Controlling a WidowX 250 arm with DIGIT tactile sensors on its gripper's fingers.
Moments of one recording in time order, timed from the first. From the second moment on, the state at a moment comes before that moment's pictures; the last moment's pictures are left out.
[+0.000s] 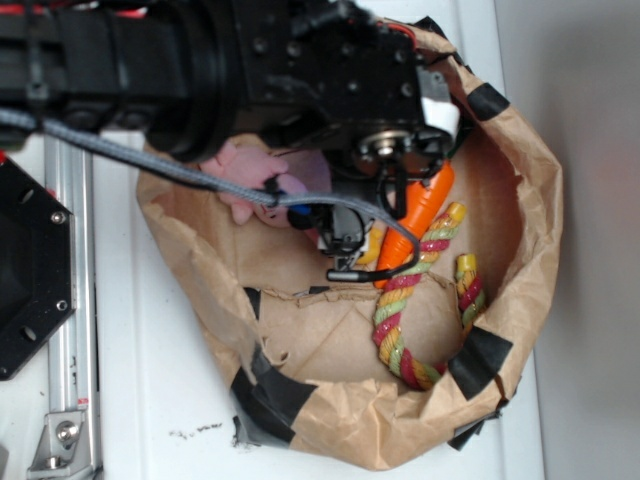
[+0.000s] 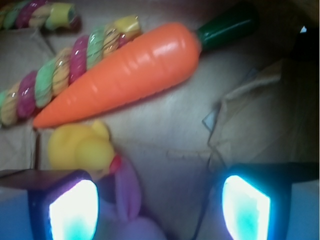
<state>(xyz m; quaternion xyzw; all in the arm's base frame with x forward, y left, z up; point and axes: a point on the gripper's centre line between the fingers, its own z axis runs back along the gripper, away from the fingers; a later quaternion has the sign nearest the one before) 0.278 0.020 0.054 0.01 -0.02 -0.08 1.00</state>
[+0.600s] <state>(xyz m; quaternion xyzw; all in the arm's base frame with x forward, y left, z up) 0.279 0.021 0.052 0.01 -0.02 -0.07 1.00</state>
